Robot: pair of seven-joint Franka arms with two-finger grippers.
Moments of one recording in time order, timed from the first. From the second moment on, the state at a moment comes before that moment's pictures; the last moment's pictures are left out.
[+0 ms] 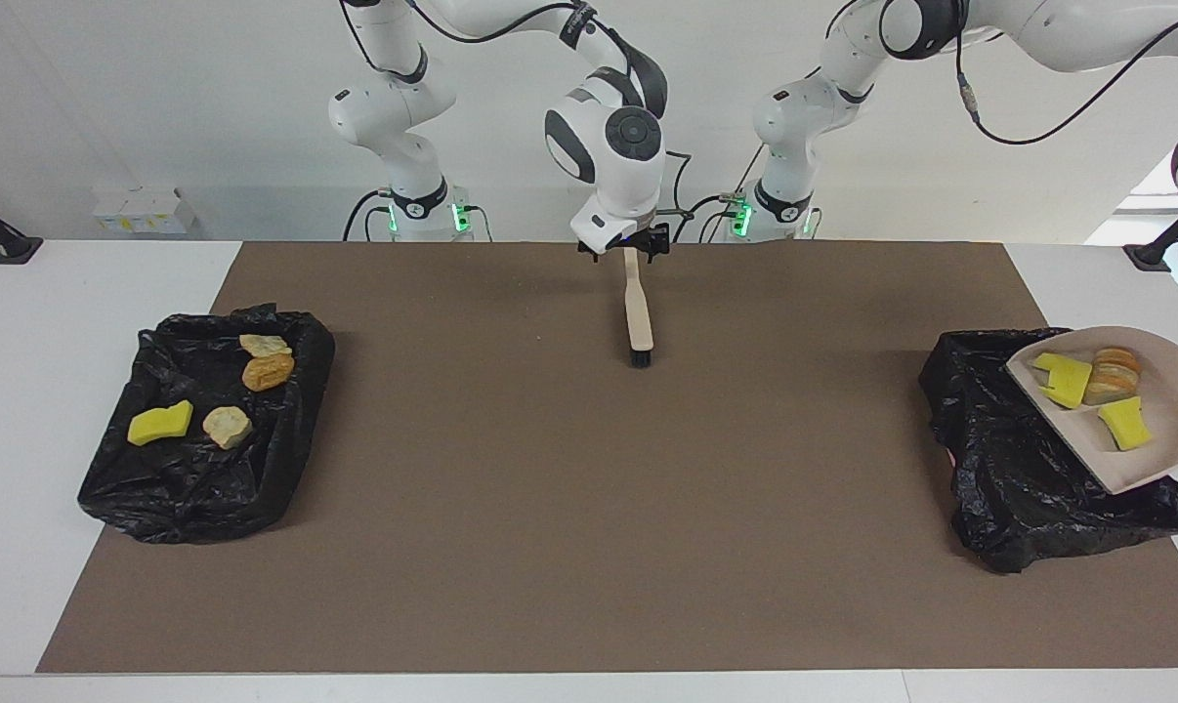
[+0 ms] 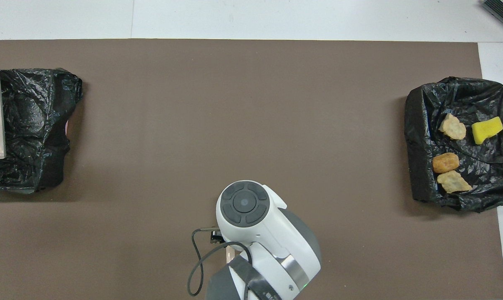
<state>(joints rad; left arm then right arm) 0.38 0.38 -0.03 -1.36 0.54 1.95 1.73 0.62 0.14 0.12 -1.89 0.19 1.81 0.69</state>
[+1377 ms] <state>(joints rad) 0.15 0.26 -0.04 -1.50 1.14 1.82 1.47 0.06 0.05 0.09 -1.61 -0.05 1.65 0.04</state>
